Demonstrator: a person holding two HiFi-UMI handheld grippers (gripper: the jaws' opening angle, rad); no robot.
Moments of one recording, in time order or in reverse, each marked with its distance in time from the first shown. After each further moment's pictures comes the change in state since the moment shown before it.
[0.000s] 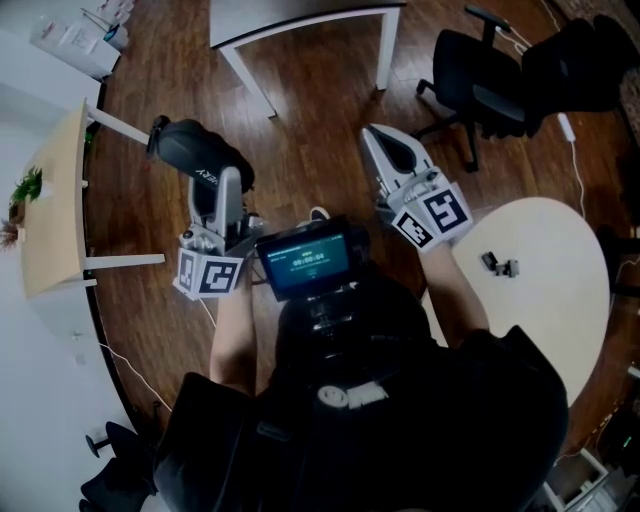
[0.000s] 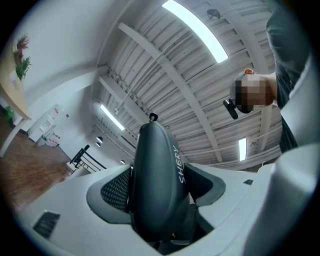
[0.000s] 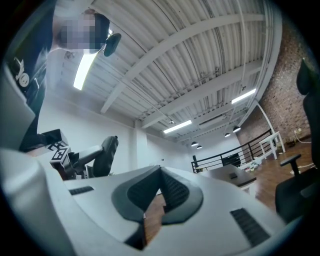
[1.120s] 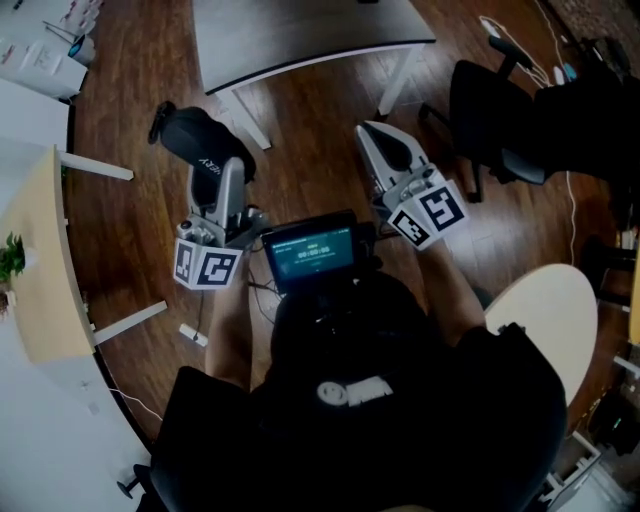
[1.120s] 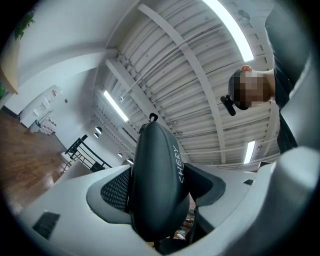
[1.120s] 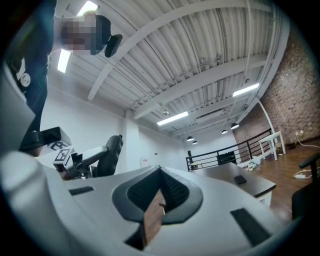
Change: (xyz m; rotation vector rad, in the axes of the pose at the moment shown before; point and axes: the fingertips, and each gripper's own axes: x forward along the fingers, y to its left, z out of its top) left arm 0.223 0.260 -0.025 -0.083 0.057 -0.037; right arm 0.285 -0.146 -0.042 -0.015 0.081 -0.056
